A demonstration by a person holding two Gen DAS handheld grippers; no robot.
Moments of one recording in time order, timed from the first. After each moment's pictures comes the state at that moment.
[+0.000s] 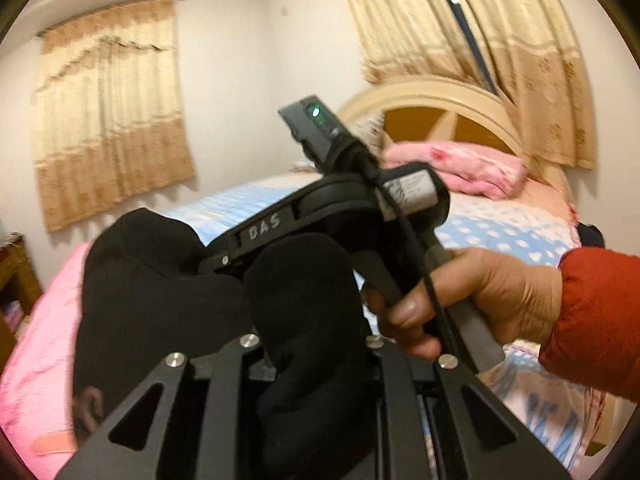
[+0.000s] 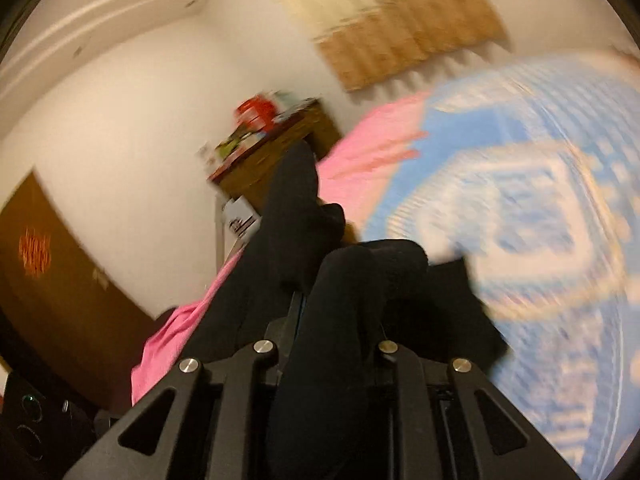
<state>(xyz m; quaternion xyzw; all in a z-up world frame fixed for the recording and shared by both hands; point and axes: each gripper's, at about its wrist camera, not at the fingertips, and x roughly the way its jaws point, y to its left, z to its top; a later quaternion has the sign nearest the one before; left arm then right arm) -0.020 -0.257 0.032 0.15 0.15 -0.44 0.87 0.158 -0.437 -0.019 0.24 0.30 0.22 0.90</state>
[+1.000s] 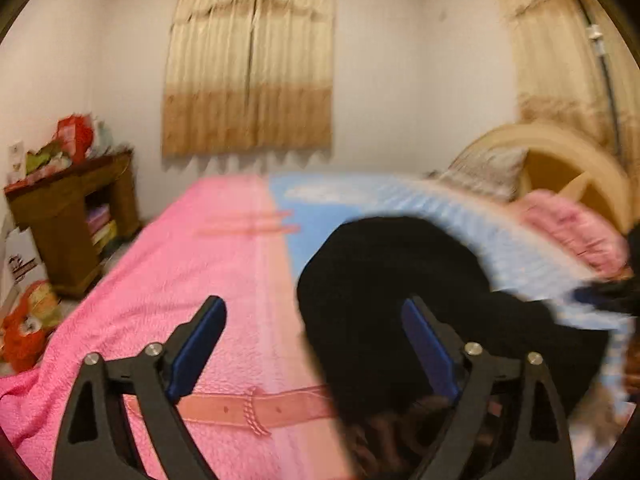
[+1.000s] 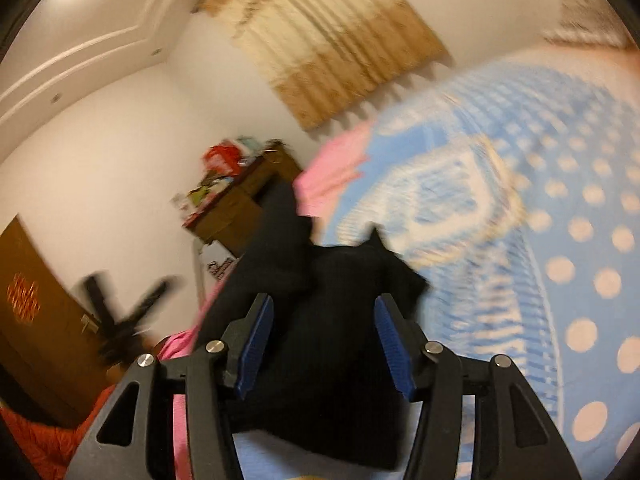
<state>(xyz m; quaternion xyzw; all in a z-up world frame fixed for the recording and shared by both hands) 0.108 -0.099 0.050 0.03 0.22 -0.22 0.95 0.053 -0.465 -0.004 0.27 0.25 0.15 0.92</state>
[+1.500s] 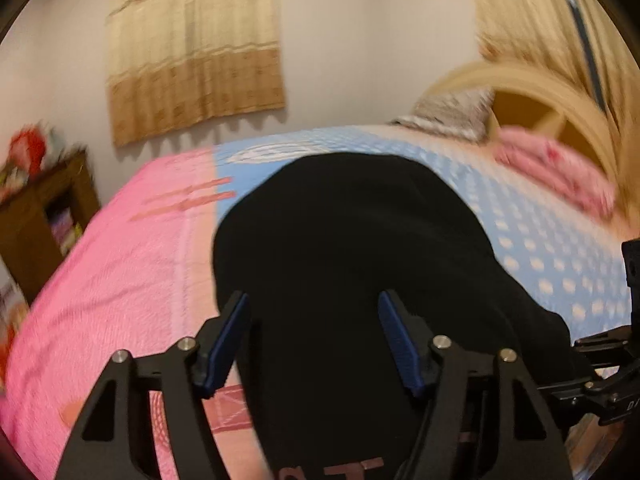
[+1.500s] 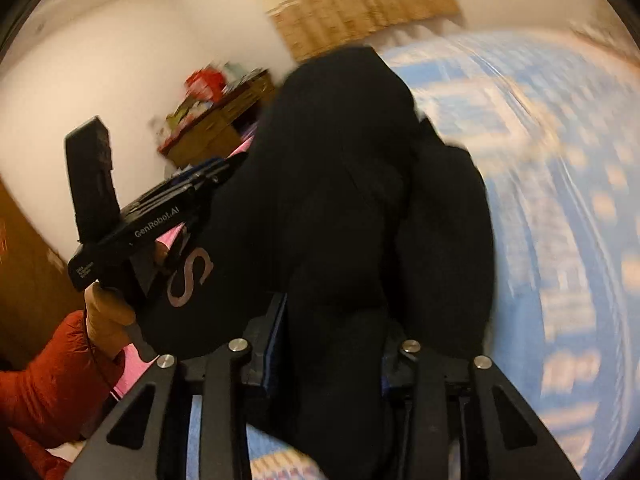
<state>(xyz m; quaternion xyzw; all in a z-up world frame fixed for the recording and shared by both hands) 0.096 -0.195 0.019 0.12 0.25 -0.29 0.92 0.062 -0.397 -0.079 0.22 0.36 0.13 0.90</state>
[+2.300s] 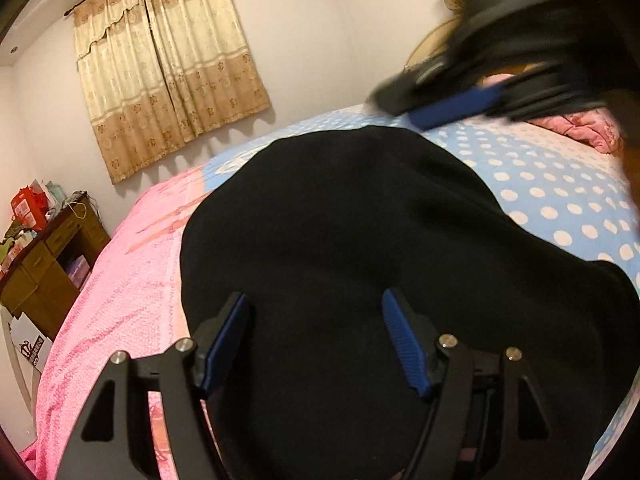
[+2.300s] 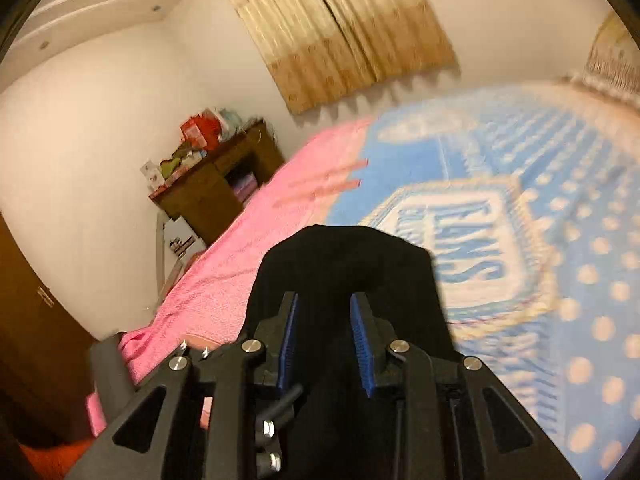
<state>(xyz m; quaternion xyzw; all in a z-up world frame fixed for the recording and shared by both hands) 0.080 -0.226 0.000 0.20 0.23 -0.27 0.91 0.169 -0.426 0.013 0.19 0.30 0.10 0.93</state>
